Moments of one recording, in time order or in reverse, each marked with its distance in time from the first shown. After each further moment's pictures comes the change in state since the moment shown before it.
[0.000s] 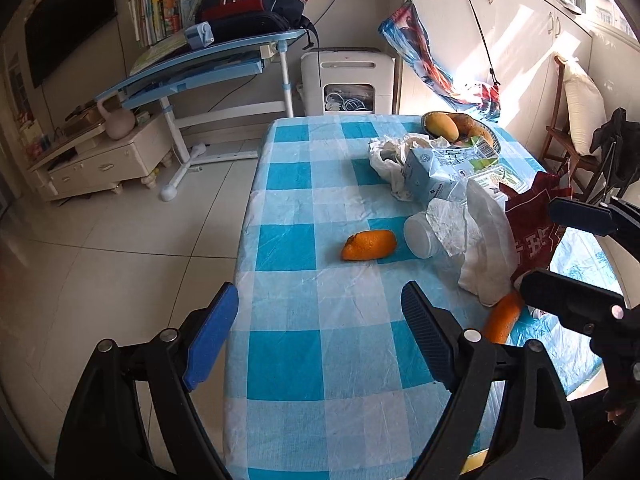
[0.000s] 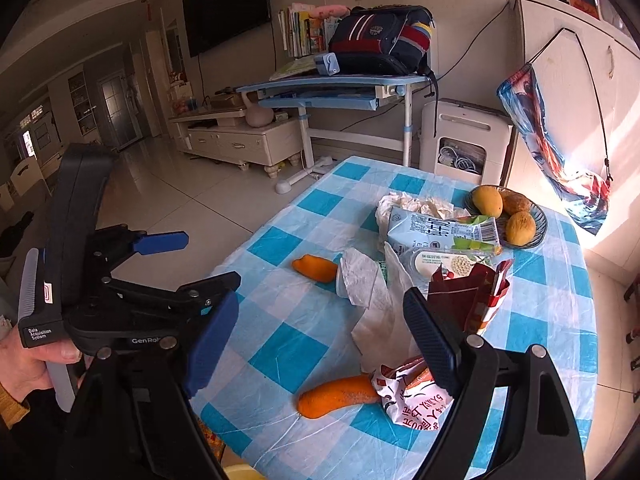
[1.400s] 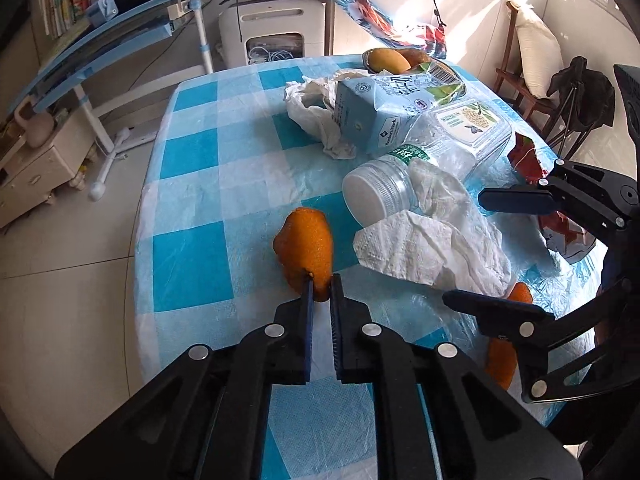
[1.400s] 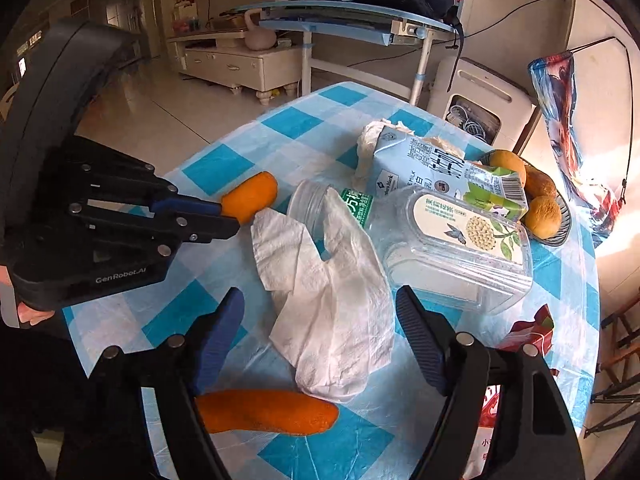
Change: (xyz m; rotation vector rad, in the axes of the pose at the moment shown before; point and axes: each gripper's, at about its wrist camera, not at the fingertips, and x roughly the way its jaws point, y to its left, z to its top) left arm 0.086 -0.029 0.017 0.144 0.168 -0.202; right arm 0.072 -0.016 -0.013 -0.181 0.201 -0.071
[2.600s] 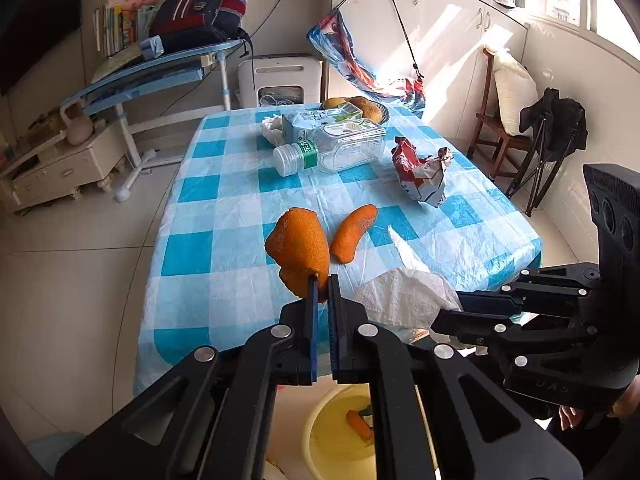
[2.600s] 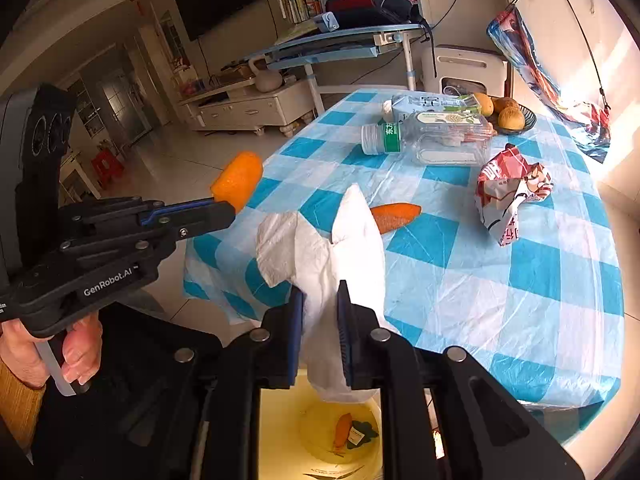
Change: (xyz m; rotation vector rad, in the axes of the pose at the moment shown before) left arm -0.157 -0.096 -0.138 -0.082 -0.208 0.022; right arm -0.128 0.047 -0.125 0.257 -0.108 0.195
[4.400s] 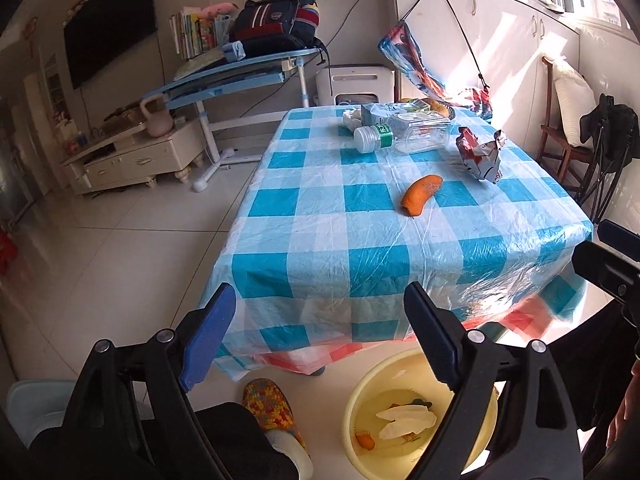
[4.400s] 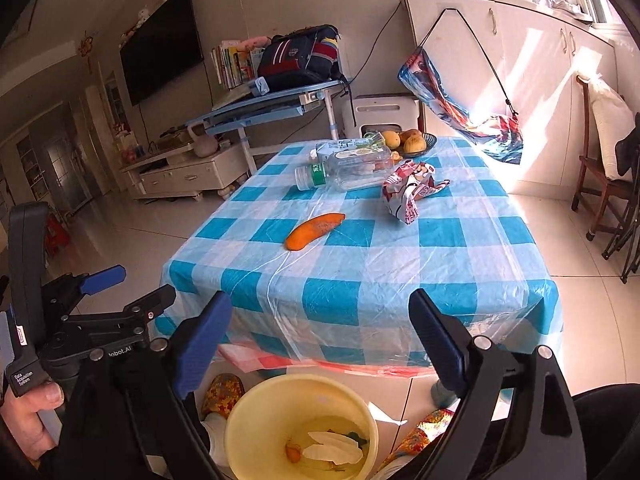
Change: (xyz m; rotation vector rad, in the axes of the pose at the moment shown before) left arm -0.032 0.003 -0.059 -0.077 -0.068 0.290; right arm -0.070 0.015 -0.051 0.136 -0.291 -0.251
